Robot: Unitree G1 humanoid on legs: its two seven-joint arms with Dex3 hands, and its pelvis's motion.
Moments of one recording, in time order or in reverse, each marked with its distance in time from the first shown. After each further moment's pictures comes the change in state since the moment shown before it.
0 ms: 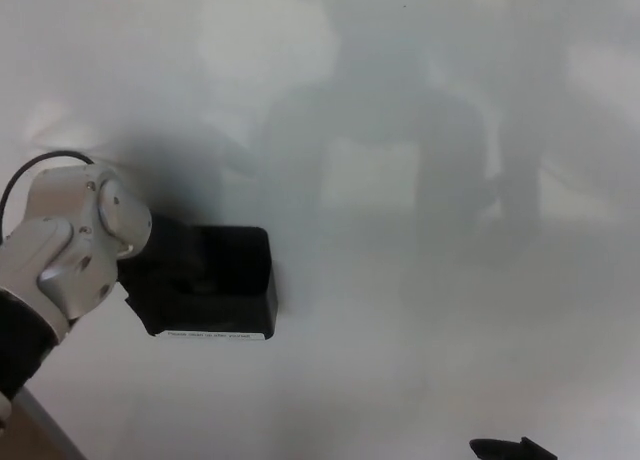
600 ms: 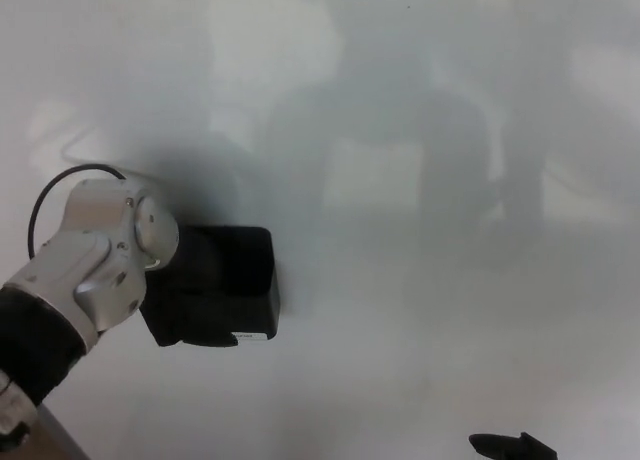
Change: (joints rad) left_arm -0.005 -0.053 -0.067 0.013 0.078 0.001 0.040; right_arm -0.010 0.000 0.000 -0.001 -0.002 -0.002 -0.003
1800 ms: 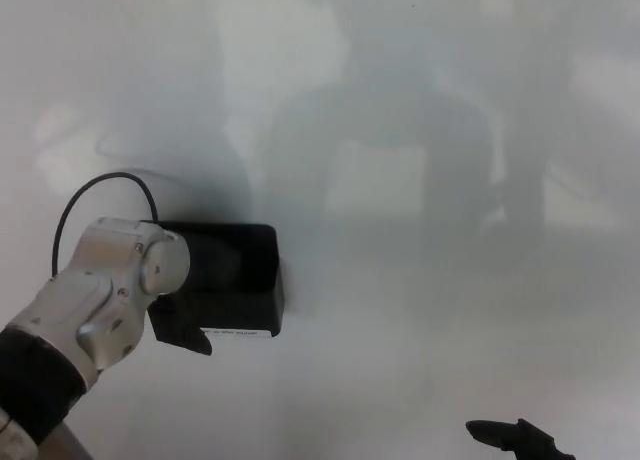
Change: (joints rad) left_arm 0.110 -0.022 0.070 -0.015 0.090 -0.171 0.321; right_arm -0.025 0.000 -0.003 -0.002 0.001 0.000 0.007
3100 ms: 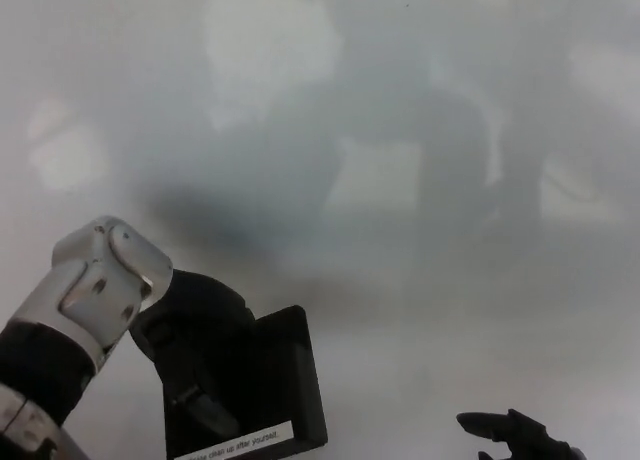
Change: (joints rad) left_arm -0.008 -0.091 0.169 0.168 -0.402 0.197 -0.600; right_arm -0.029 0.002 0.006 0.000 -0.002 0.001 0.006
